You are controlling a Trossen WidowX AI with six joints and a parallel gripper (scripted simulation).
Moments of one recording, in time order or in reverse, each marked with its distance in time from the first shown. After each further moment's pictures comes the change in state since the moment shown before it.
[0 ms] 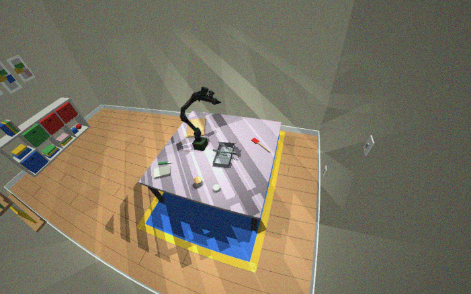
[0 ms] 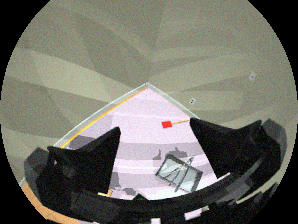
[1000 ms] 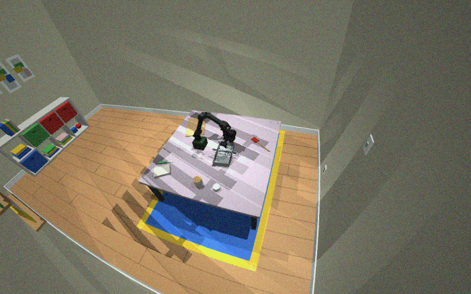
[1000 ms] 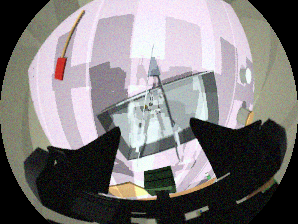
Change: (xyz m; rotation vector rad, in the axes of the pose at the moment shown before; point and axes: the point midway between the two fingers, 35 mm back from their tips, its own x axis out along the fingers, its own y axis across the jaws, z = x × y) arm 0.163 -0.204 -0.359 0.949 1.000 -0.320
